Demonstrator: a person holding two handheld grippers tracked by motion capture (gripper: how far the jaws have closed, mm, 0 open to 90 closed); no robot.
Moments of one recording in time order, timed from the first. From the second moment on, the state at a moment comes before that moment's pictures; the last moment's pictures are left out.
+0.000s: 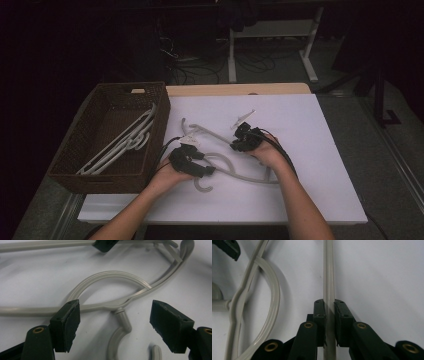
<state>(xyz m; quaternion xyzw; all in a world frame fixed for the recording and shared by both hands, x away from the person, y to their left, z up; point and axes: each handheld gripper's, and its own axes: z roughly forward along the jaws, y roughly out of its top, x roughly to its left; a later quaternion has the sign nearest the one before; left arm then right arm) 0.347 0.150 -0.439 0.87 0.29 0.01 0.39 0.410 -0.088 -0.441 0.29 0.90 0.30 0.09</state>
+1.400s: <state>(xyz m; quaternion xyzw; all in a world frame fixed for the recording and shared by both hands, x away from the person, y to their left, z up) 0.350 0.154 -0.437 0.87 0.30 0.01 0.39 0.321 -0.164 -0.444 0.40 0.88 0.23 0.10</state>
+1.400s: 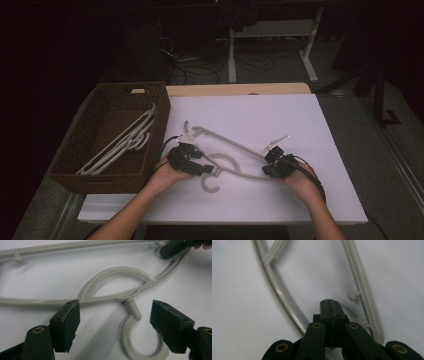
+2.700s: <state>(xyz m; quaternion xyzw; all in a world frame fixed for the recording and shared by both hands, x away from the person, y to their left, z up) 0.414 0.116 -0.445 0.91 0.29 0.06 0.29 0.336 -0.220 -0.426 0.46 0.81 0.34 0.14</state>
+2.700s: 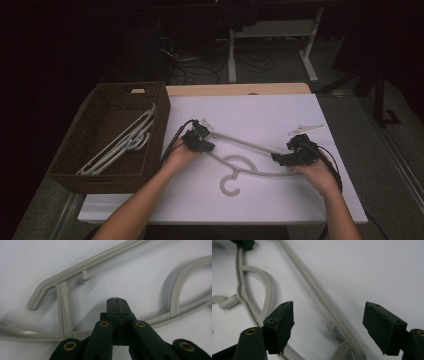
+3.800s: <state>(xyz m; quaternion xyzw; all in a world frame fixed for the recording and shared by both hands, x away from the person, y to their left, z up) 0.348 0.149 -0.430 0.90 0.25 0.02 0.37 0.329 -0.220 -0.435 0.47 0.82 0.31 0.13</state>
